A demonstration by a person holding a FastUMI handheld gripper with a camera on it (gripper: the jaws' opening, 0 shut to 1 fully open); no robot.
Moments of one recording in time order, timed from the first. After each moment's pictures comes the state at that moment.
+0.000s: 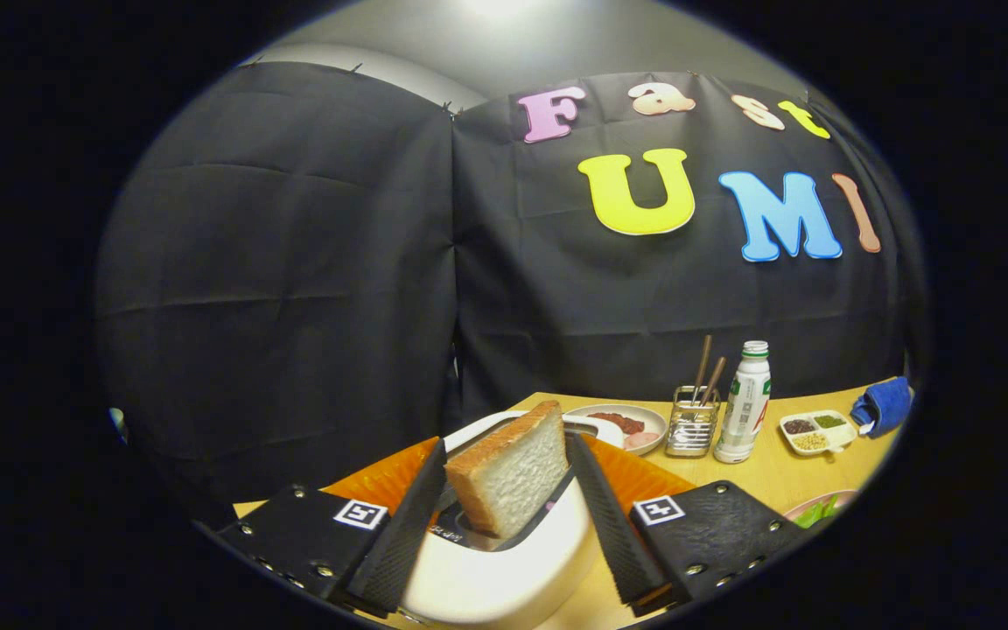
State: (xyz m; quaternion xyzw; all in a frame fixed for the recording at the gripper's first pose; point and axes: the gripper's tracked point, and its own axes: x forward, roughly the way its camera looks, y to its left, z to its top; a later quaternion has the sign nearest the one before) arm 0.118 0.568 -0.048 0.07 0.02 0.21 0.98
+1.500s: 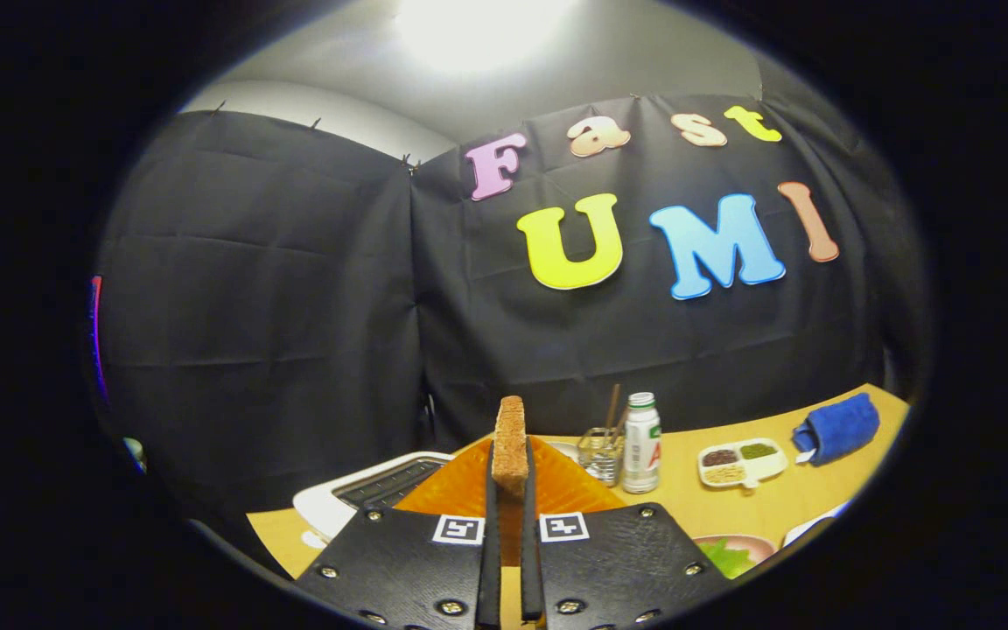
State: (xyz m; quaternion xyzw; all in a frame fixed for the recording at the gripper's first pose) arm 0.075 0.379 -0.021 0.10 -0.02 0.16 0.98
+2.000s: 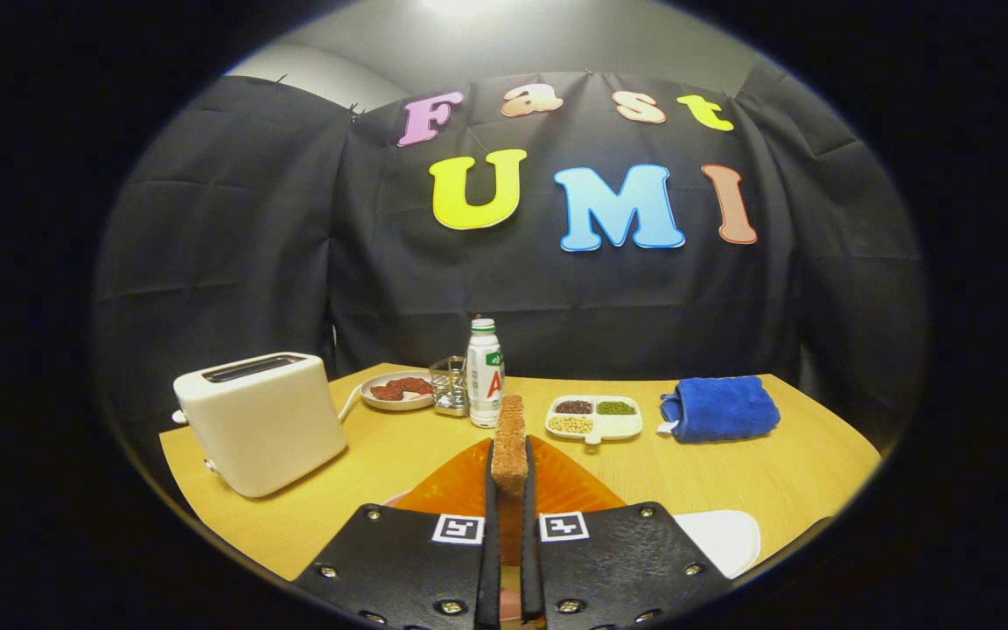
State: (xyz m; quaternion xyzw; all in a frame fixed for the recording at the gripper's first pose) arm 0.066 0.241 -0.121 0.04 0.07 0.06 1.00
